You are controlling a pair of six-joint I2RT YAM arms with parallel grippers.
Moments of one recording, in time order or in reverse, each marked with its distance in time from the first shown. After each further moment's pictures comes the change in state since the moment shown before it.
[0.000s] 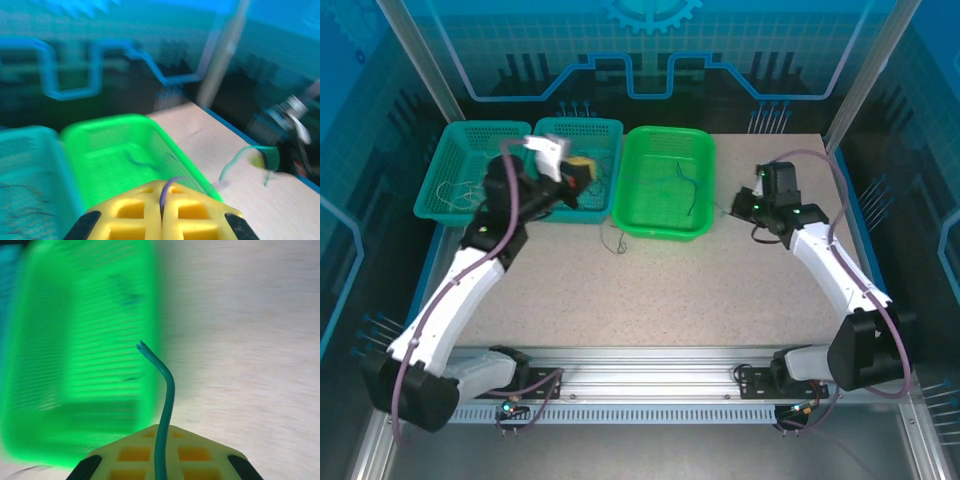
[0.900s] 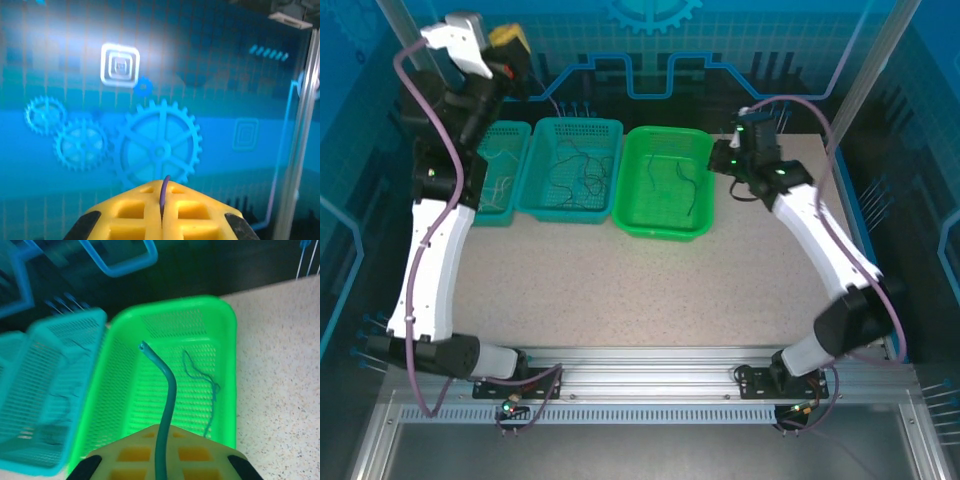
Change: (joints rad) left arm 0.155 0.335 0.772 0.030 -0.105 -0.010; right arm 0.197 0.270 0.467 -0.006 0.090 -0.031
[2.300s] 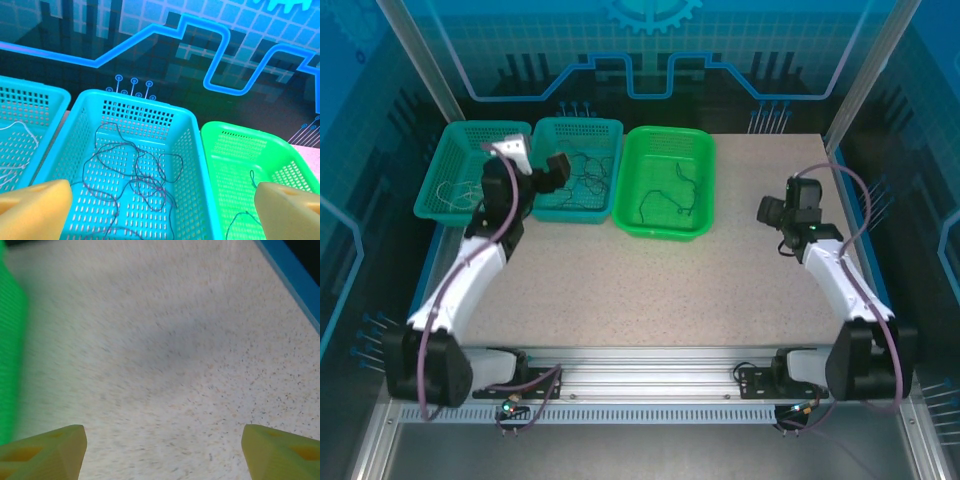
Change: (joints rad) left arm -0.042 -0.231 -0.959 0.105 -0.298 -0.110; right arm -0.333 -0.300 -0.677 0.241 0.146 -0.234
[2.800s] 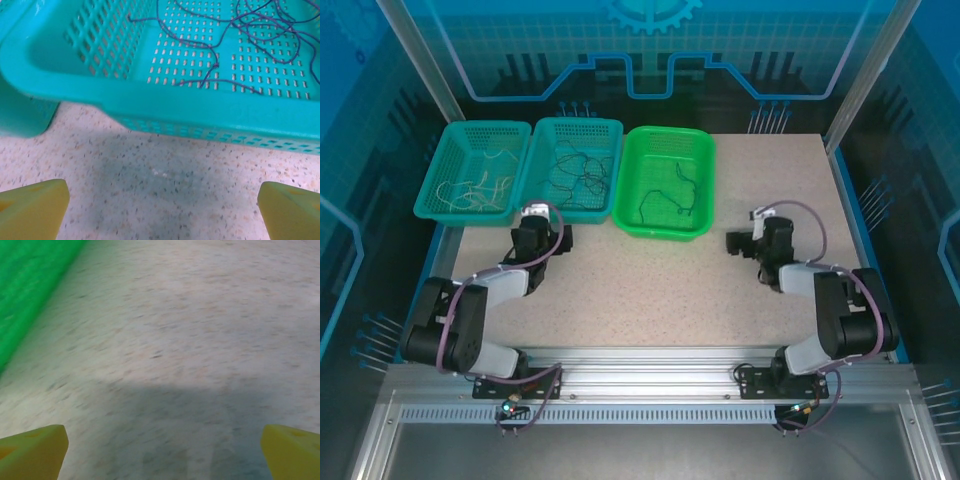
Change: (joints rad) left arm -0.010 0.245 -0.412 0.333 -0.207 0.164; right arm 0.085 0.195 -0.429 0.784 -0.187 -0.240
